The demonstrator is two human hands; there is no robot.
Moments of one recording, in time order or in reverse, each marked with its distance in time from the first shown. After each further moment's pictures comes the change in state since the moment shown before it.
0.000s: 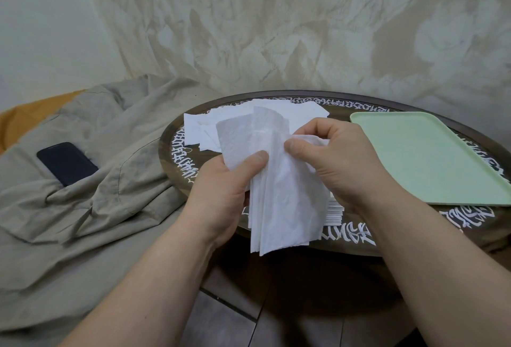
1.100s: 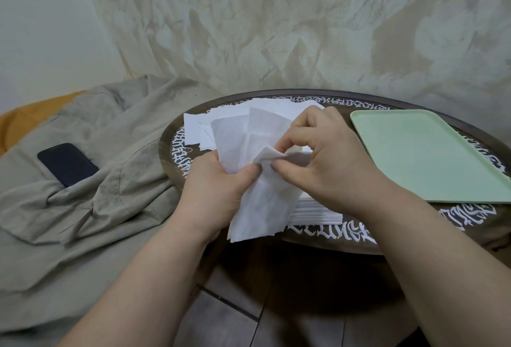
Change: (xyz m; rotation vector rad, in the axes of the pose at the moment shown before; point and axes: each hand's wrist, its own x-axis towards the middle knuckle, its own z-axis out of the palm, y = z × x) left_hand 0.005 -0.003 -0.015 0.298 0.074 0.158; right_hand -0.003 0.000 0.000 -0.622 -0.073 -0.537
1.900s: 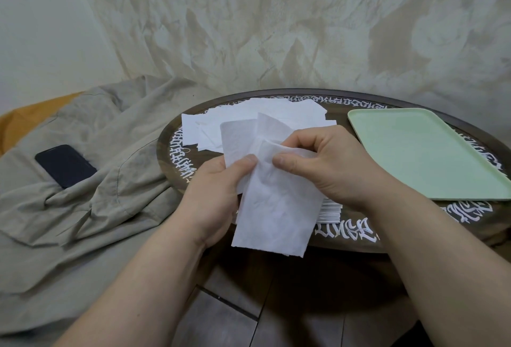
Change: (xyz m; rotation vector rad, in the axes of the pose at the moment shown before) left_hand -0.004 0.005 0.006 -0.182 -0.075 -0.241; right_hand -0.002 0.003 -0.008 0.496 -0.185 0.311
